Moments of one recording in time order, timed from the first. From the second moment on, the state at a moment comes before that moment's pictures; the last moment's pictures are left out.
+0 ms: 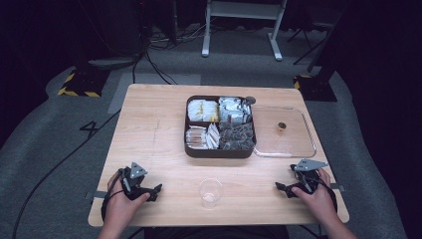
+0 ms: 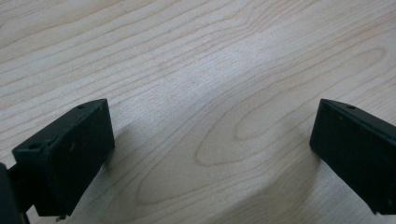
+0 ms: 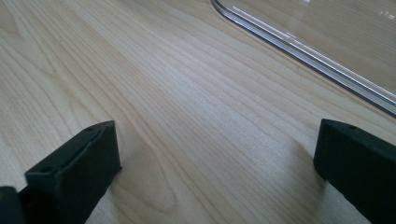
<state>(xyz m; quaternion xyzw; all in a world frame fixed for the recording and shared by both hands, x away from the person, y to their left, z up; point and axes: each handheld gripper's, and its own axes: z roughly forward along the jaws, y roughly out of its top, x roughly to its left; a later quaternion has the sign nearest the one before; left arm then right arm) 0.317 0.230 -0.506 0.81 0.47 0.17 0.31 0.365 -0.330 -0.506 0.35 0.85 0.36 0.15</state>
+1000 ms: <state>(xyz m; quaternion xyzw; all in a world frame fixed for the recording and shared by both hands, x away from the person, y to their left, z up) 0.306 0.216 -0.460 0.80 0.45 0.17 0.36 0.366 -0.331 -0.506 0.34 0.86 0.36 0.14</state>
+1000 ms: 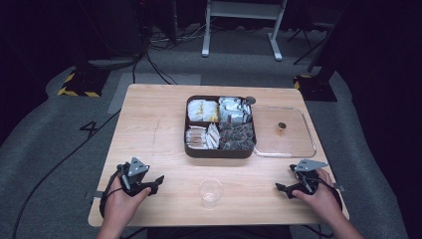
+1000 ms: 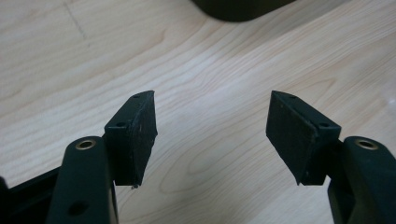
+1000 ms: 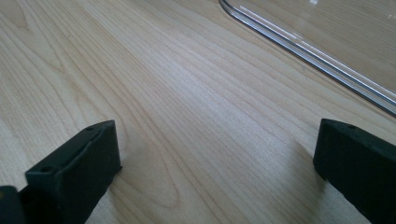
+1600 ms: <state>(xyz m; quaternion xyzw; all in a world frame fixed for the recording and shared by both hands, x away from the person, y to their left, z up) 0.308 0.192 -0.410 0.79 0.43 0.17 0.41 0.365 -0.331 -0.506 0.34 0.86 0.36 0.14</state>
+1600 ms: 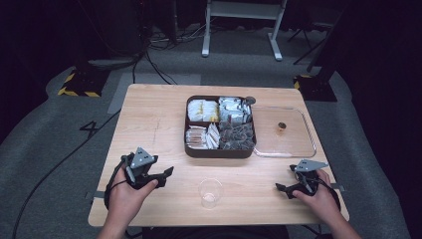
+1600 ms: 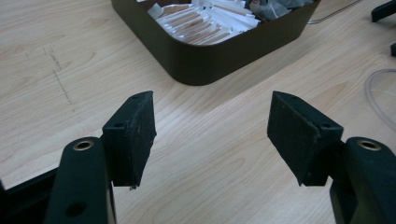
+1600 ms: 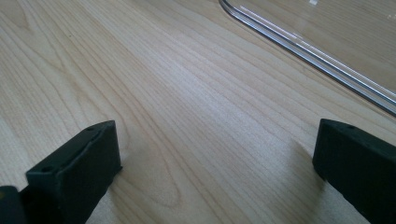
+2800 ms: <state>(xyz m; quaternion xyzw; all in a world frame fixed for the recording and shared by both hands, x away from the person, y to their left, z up) 0.399 0.140 -0.373 0.81 0.36 0.17 0.42 0.365 -0.331 -0.506 0.34 0.86 0.36 0.14</state>
